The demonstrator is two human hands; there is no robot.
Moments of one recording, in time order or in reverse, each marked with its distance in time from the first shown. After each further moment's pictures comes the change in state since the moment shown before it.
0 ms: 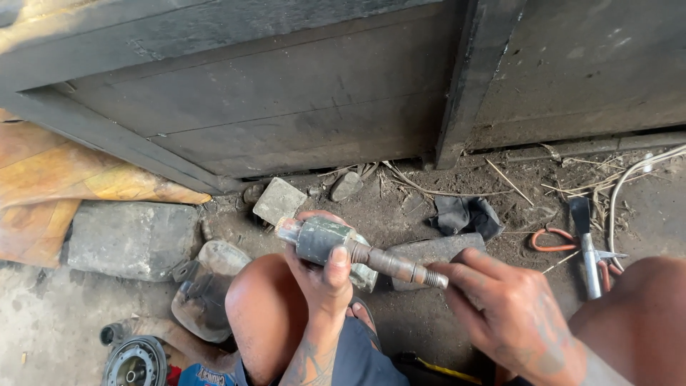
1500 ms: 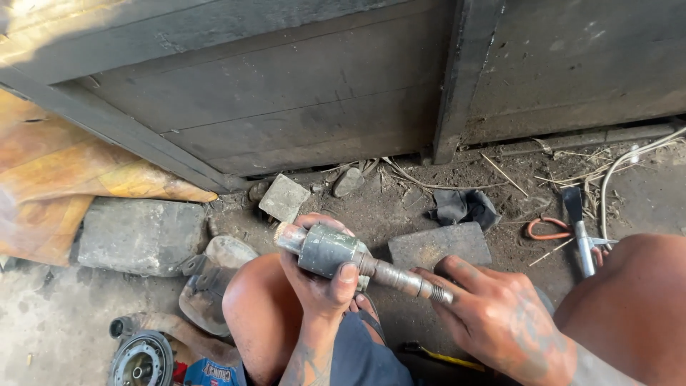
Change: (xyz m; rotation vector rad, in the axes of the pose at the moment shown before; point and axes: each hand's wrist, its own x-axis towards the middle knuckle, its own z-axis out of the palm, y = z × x) left_hand -0.024 0.051 -0.012 0.062 -0.125 0.170; right_hand -0.038 -0.029 0.003 -0.161 -0.015 -0.236
